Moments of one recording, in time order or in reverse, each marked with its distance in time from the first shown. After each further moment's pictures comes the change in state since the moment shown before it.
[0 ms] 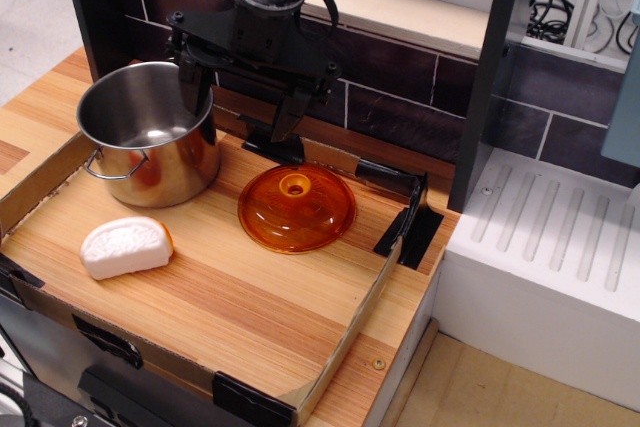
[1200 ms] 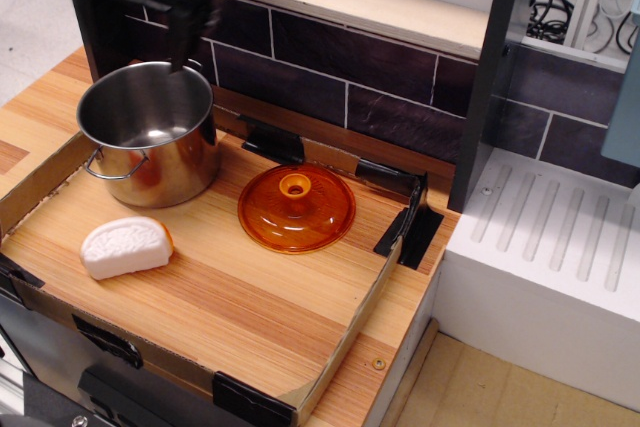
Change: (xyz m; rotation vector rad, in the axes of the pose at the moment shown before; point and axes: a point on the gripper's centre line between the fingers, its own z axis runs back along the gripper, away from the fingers) arm 0.027 0.090 -0.010 -0.125 0.107 -0.112
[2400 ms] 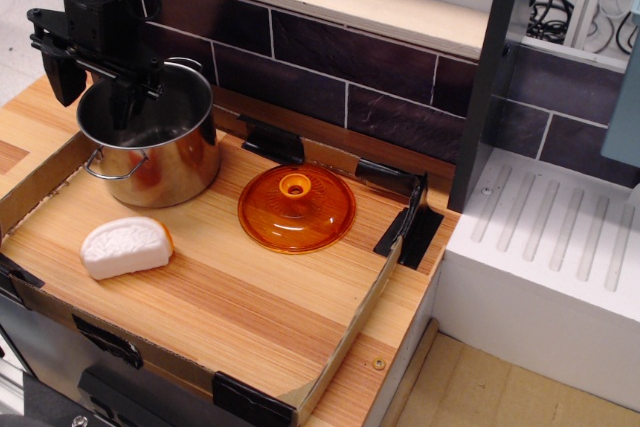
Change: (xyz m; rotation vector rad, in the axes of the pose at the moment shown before) arm -0.001 0.028 -0.060 0.074 0.017 -0.063
